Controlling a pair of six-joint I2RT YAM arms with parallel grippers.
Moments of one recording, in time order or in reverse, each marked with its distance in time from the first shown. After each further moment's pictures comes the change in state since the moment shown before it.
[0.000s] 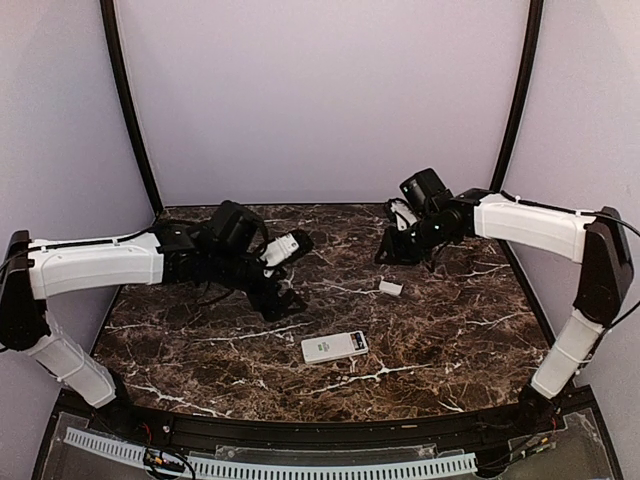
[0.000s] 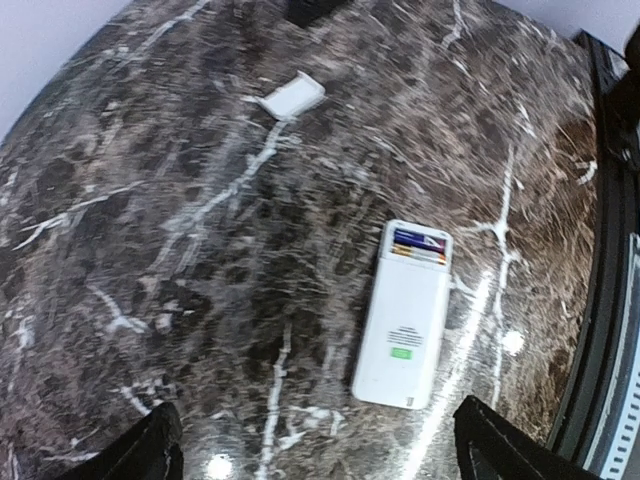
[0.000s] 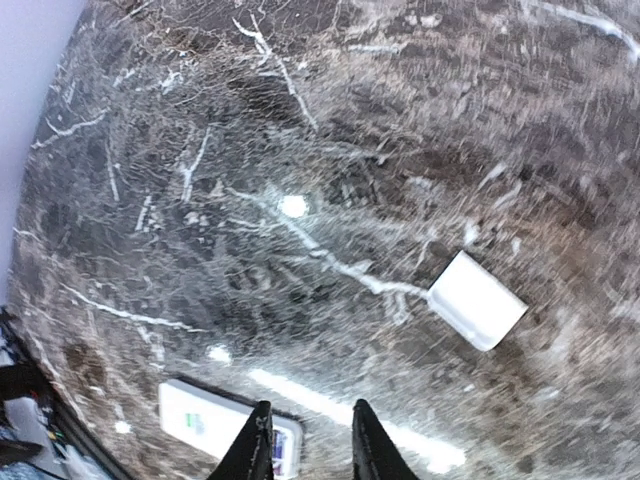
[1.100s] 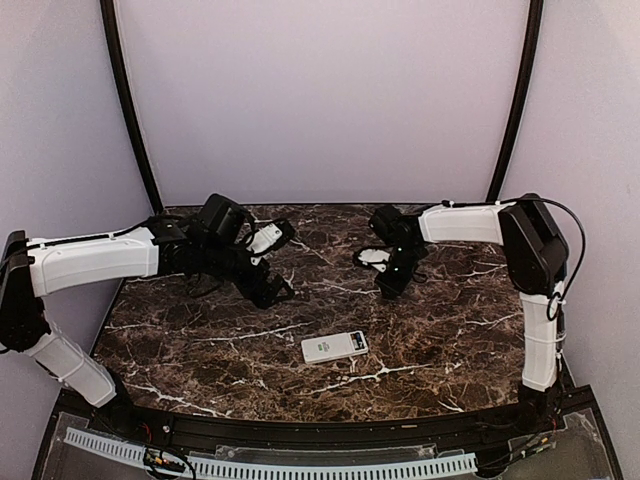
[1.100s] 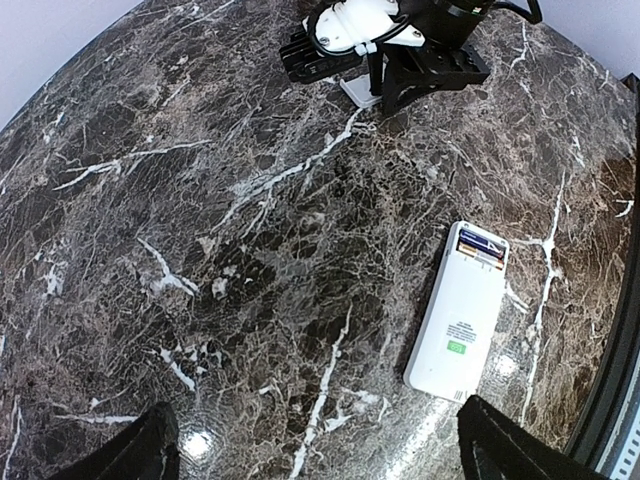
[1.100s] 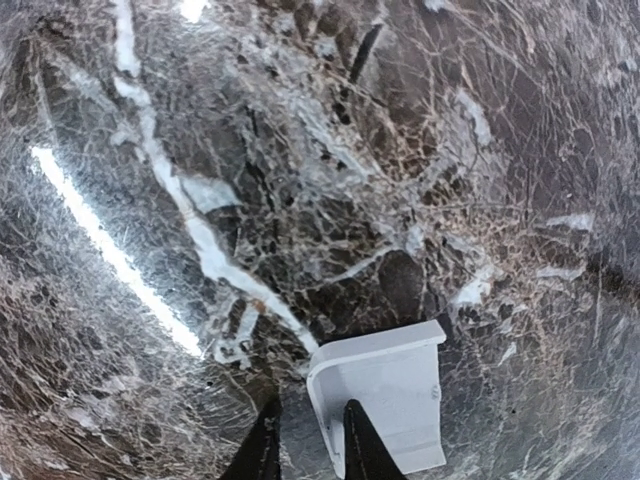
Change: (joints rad) left arm 0.125 -0.030 -0.011 -0.011 -0.006 -0.074; right arm -0.023 0.446 0.246 -0.238 0.223 -0.865
